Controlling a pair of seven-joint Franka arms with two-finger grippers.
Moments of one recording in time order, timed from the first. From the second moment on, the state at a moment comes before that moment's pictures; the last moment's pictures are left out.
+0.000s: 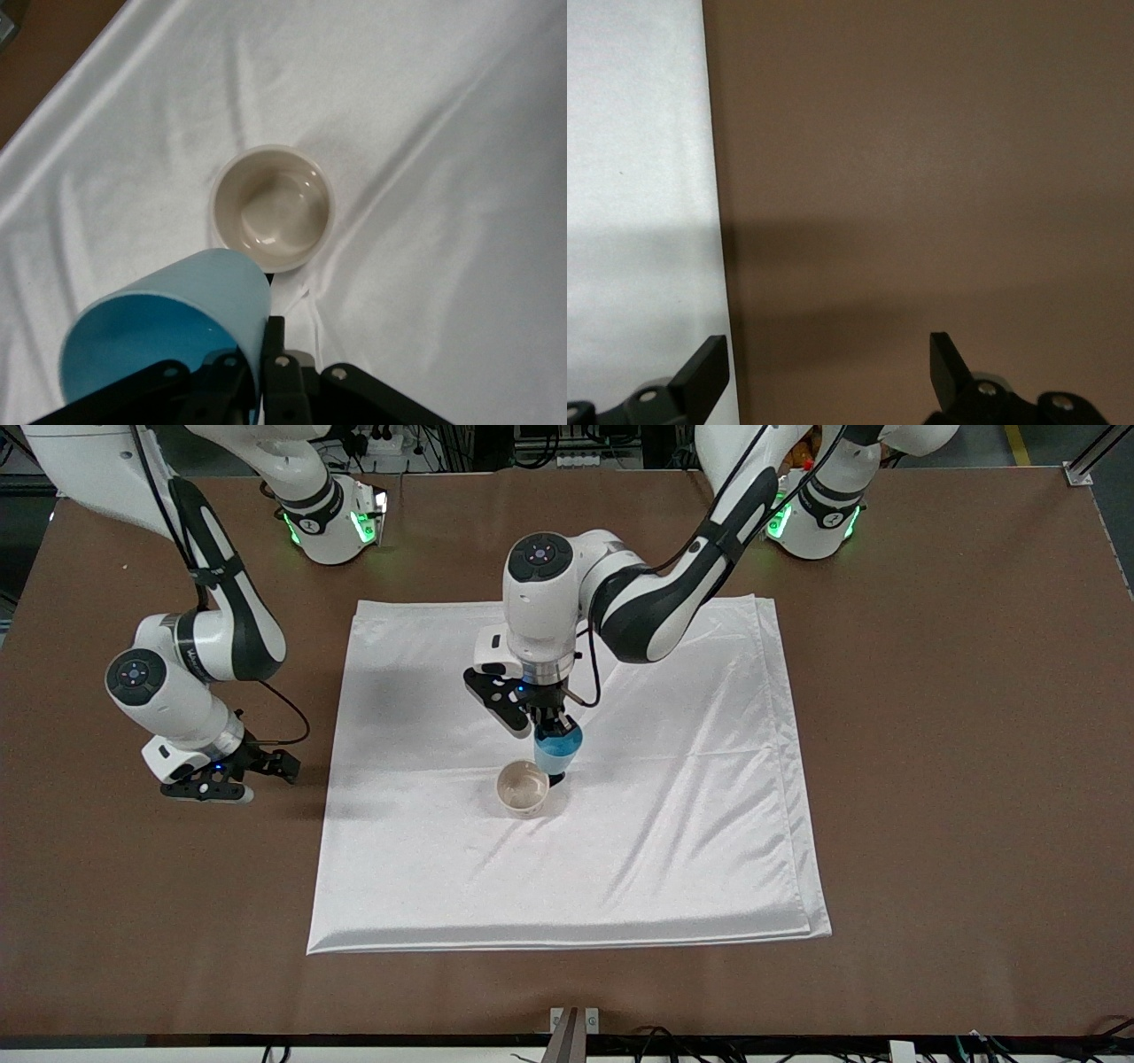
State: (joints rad) left arm -0.76 0.68 -0.14 -1.33 0.23 2.20 -0.14; right arm -0.03 0.30 0.02 -2.18 -0.12 2.57 0.14
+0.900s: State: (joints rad) left arm -0.75 0.81 -0.14 -1.28 0.23 2.41 -0.14; right arm -0.06 0.04 0.02 -2.18 -0.12 2.19 0.14
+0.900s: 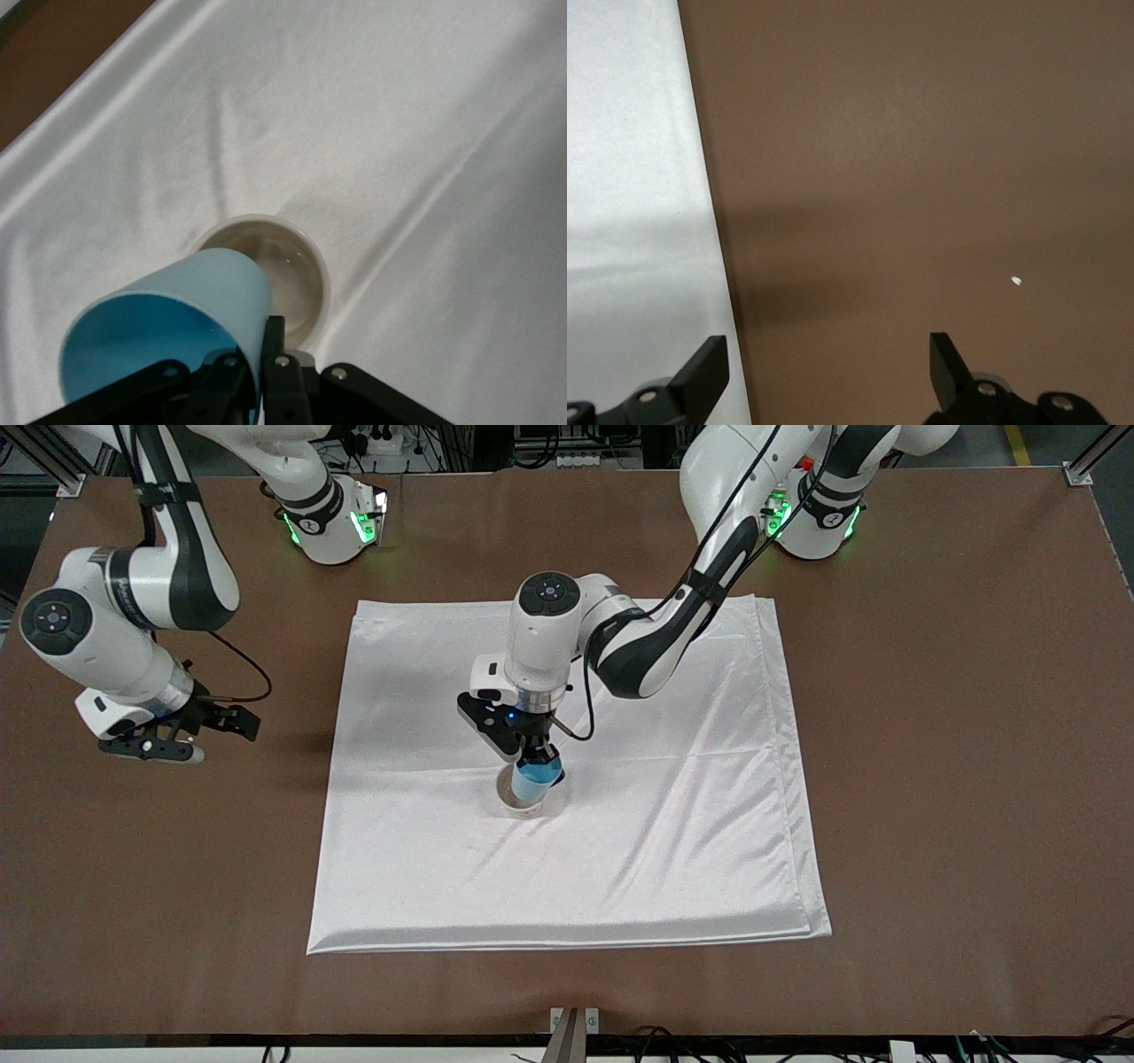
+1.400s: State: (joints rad) left arm -0.76 0.84 -0.14 -1.28 0.23 2.44 -0.14; right arm -0.06 0.00 0.03 -1.88 -0.10 1.81 0.14
